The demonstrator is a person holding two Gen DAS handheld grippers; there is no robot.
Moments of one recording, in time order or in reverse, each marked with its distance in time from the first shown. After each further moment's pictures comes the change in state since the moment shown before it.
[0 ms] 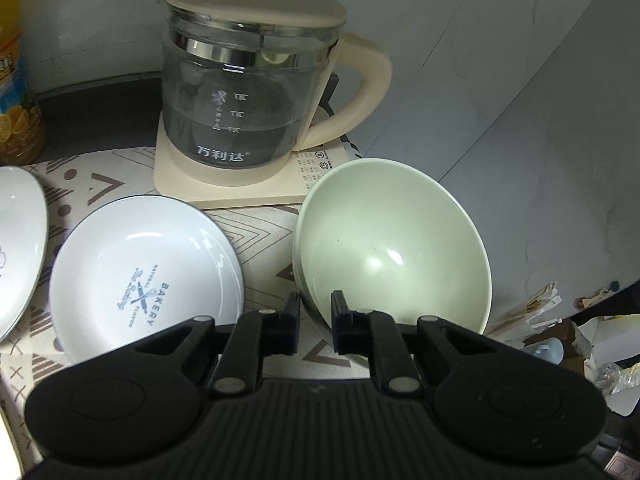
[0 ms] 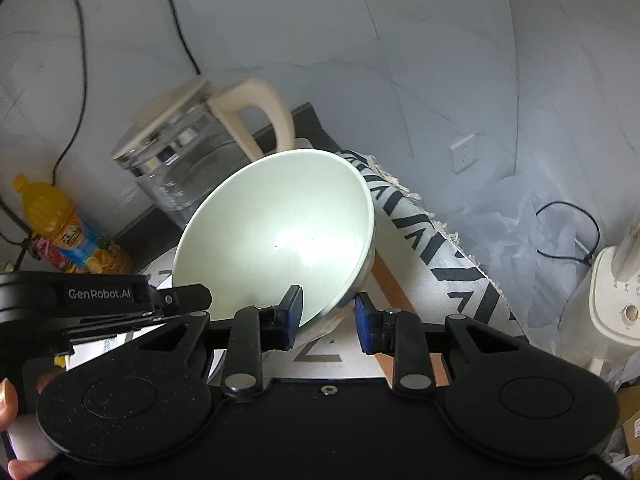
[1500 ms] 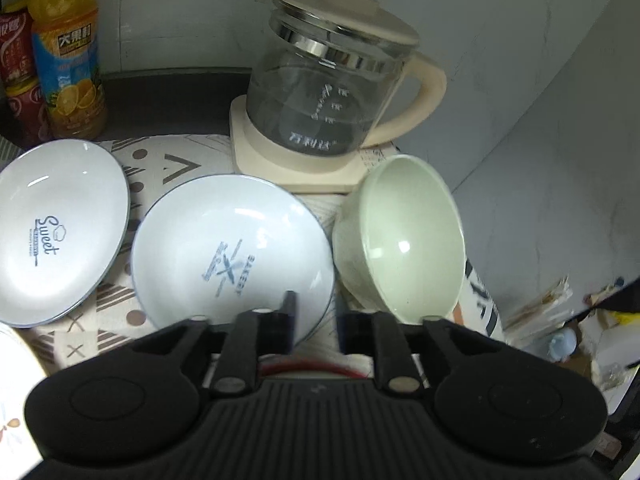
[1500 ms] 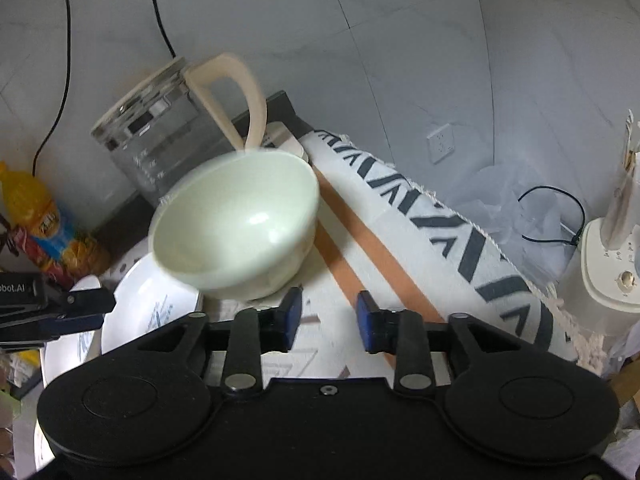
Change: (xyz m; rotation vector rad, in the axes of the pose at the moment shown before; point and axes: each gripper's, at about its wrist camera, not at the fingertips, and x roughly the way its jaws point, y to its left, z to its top) left arm -0.031 0.069 -0.028 -0.033 -0.042 0.003; right arm 0.016 -0.013 -0.052 0.057 -0.065 -0.052
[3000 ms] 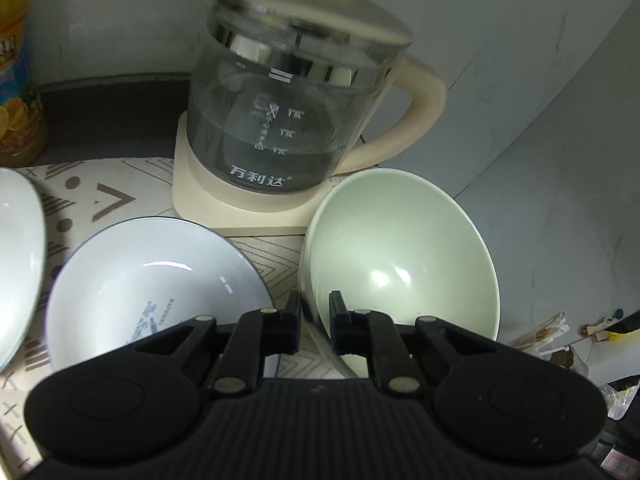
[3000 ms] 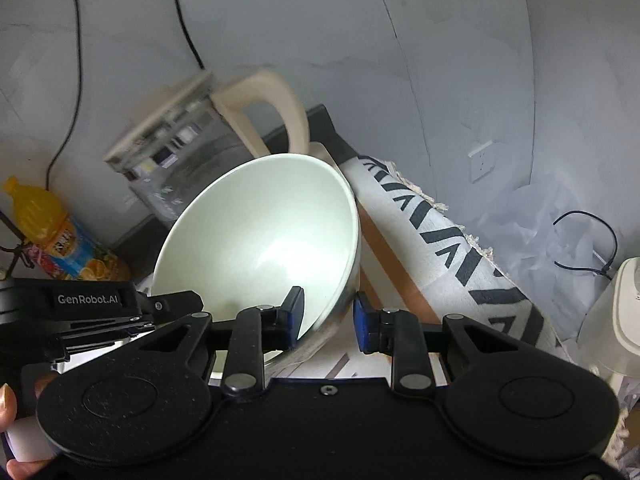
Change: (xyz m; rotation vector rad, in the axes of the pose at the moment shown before) left arm 0.059 -0.033 0.041 -0.015 0.006 -0.024; right arm 0.025 0.030 0.053 -0.048 0.030 0.065
